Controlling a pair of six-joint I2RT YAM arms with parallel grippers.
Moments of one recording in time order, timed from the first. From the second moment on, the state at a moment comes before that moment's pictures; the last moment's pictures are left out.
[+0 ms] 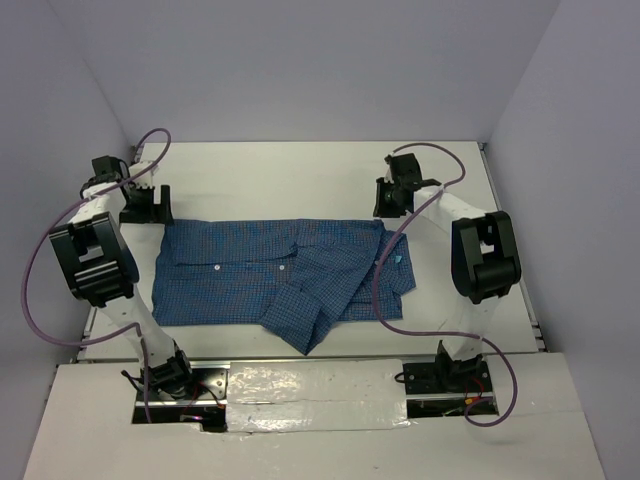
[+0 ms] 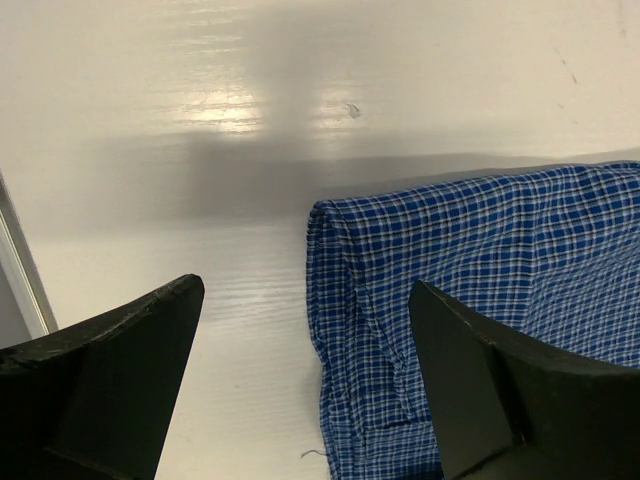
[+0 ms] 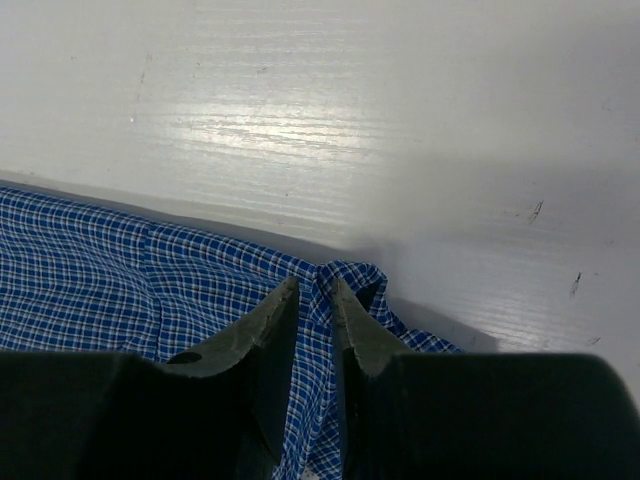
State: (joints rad) left arm 0.41 1.92 1.45 -0.60 0.30 0.36; right arm 0.22 1.86 1.28 -0.32 -0.08 0.28
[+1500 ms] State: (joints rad) left arm 0.43 2.01 1.38 -0.40 0.42 0.23; right arm 0.11 1.98 1.39 -0.33 -0.18 0.40
